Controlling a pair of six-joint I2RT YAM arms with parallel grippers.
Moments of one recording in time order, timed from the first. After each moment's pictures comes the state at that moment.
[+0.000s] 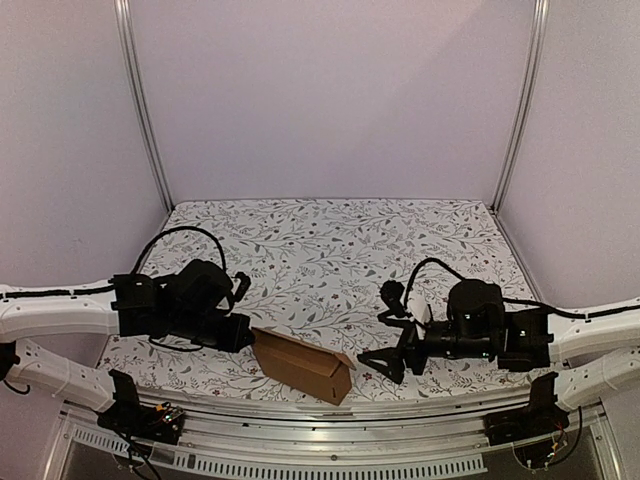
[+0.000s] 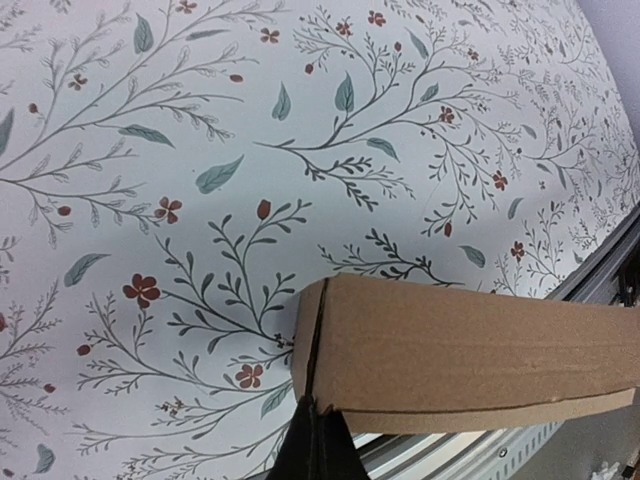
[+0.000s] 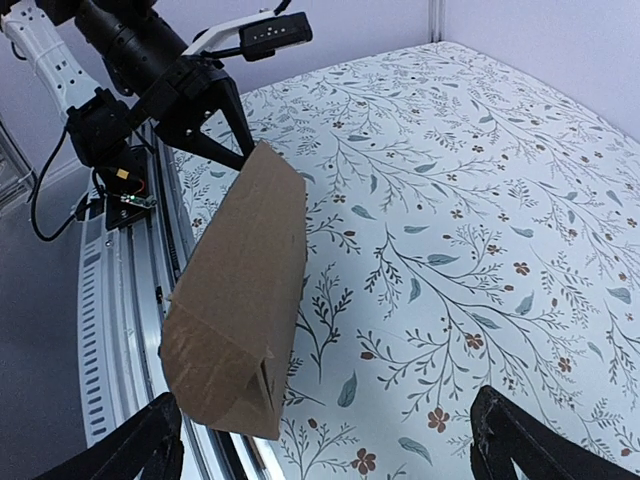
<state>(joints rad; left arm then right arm) -1.00 1.13 0.71 -0.53 -0.07 -0.74 1.17 1.12 0.53 0.18 -0.02 0.15</state>
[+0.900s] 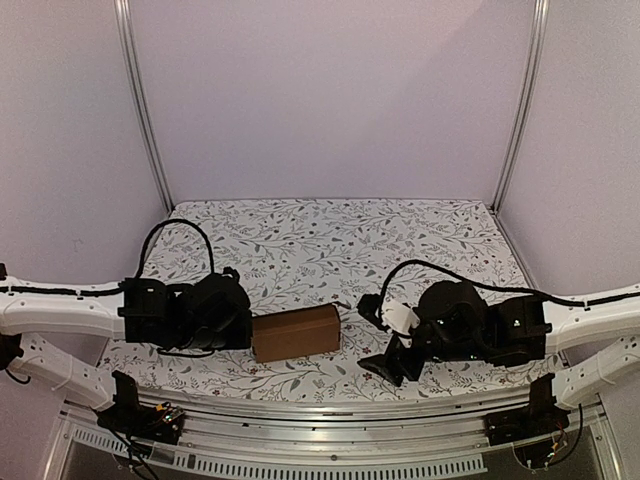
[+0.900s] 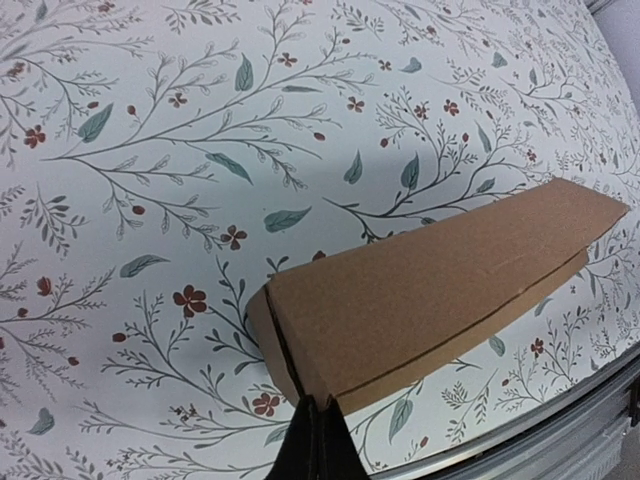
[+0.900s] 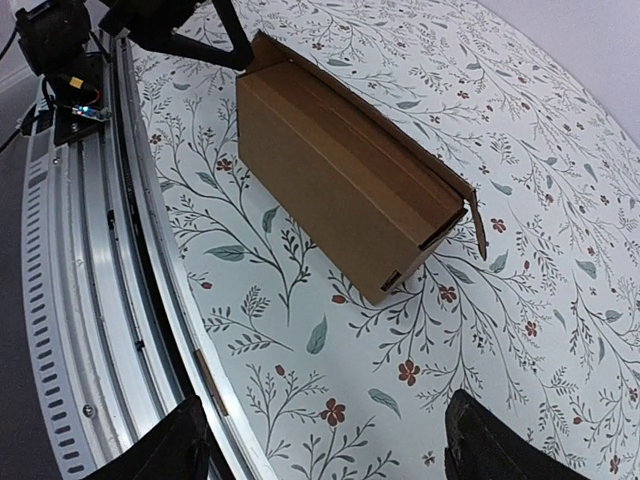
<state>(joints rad) -1.15 1.19 0.77 -0.59 -0.42 -1.05 1.28 1.19 0.74 -0.20 0.16 0.08</state>
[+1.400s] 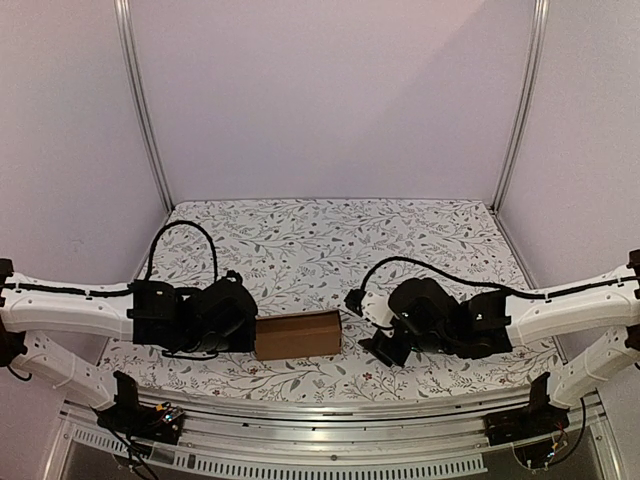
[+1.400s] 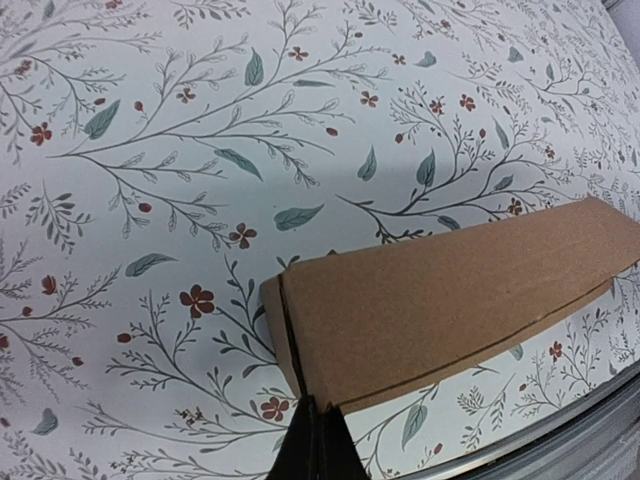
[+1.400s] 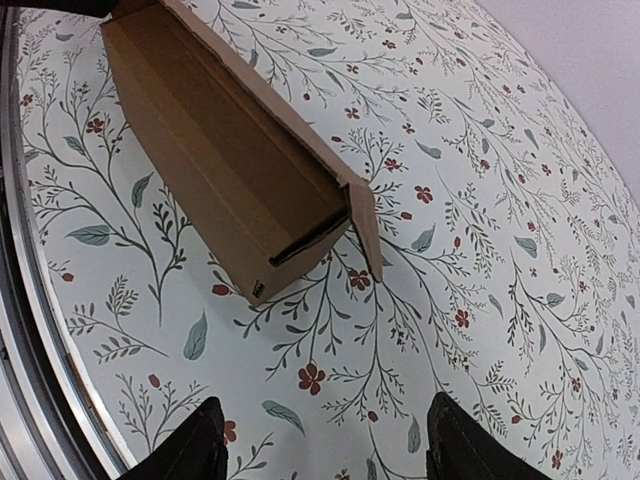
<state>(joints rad) -1.17 1.24 0.78 -0.60 -0.45 -1.07 1.21 1.38 0.79 -0.17 0.33 -0.01</state>
